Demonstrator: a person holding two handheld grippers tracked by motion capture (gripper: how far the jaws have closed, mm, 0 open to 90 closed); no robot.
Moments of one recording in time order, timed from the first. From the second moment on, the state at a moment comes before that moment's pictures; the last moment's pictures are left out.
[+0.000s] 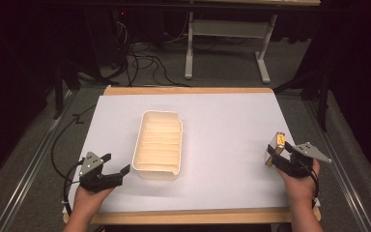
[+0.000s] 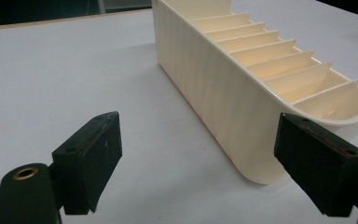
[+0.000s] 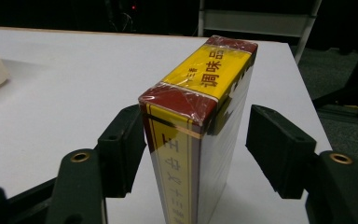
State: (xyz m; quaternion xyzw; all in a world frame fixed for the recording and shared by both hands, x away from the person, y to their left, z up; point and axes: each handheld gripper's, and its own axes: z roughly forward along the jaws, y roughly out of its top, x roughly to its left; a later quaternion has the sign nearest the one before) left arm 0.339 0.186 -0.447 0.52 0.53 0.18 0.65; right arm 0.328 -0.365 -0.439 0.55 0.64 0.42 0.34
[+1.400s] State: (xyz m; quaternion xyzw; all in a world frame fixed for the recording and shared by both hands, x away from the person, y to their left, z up) left arm 0.333 0.193 -0.445 0.51 0.53 0.19 0.66; right arm 0.346 -0.351 -0.418 0.49 0.67 0.46 0.32
